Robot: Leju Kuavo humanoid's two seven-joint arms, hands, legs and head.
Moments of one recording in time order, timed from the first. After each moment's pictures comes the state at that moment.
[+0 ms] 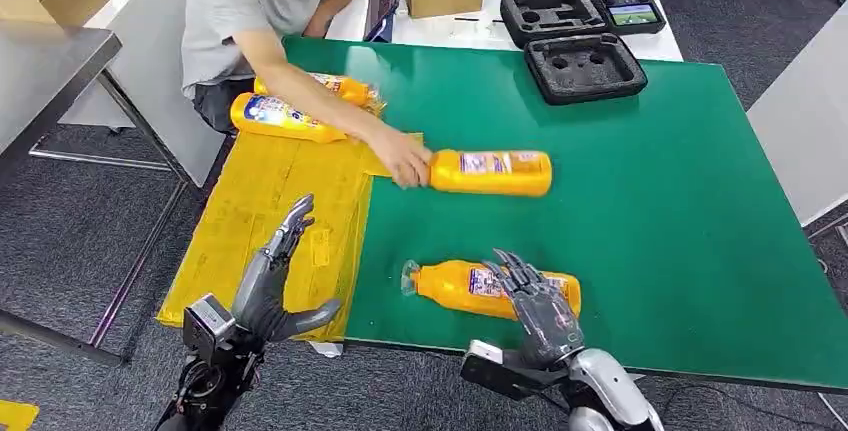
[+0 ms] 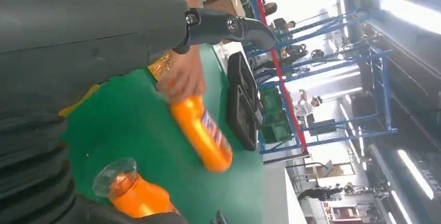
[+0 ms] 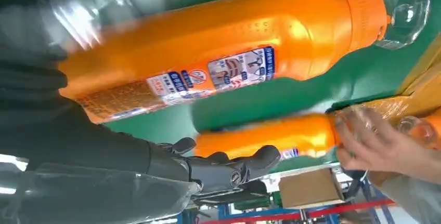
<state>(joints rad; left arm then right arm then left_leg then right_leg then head) -0.02 -0.02 -0.16 -1.52 -0.22 -0.29 -0.70 0.02 -0.16 0.39 -1.56 1.15 -0.14 -0.19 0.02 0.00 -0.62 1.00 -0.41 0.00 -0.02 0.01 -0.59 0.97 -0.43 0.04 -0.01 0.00</state>
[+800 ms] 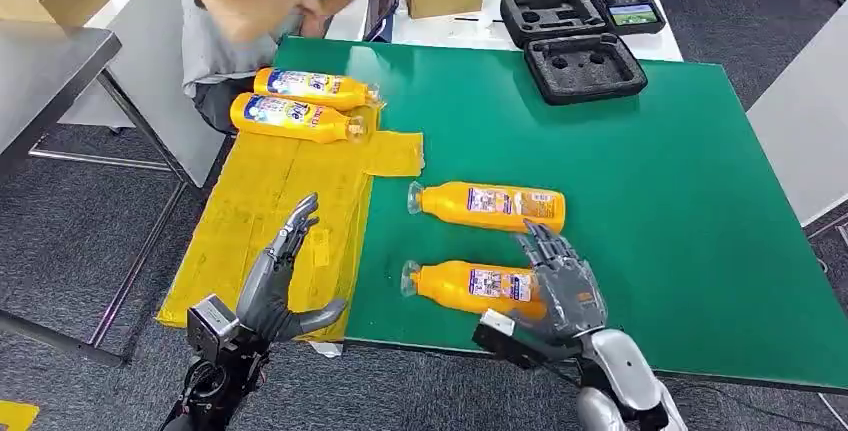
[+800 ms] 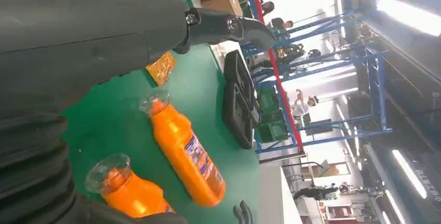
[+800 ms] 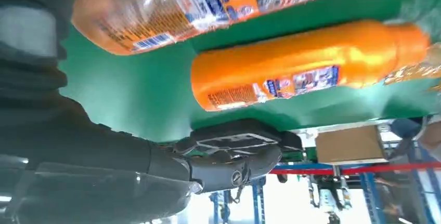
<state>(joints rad) -0.02 -0.05 -0.15 -1.52 -0.23 -0.29 -0.70 -0.04 -0.17 0.33 -1.53 1.27 -0.22 -0.11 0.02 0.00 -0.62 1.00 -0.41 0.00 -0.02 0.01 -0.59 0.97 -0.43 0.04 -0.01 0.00</state>
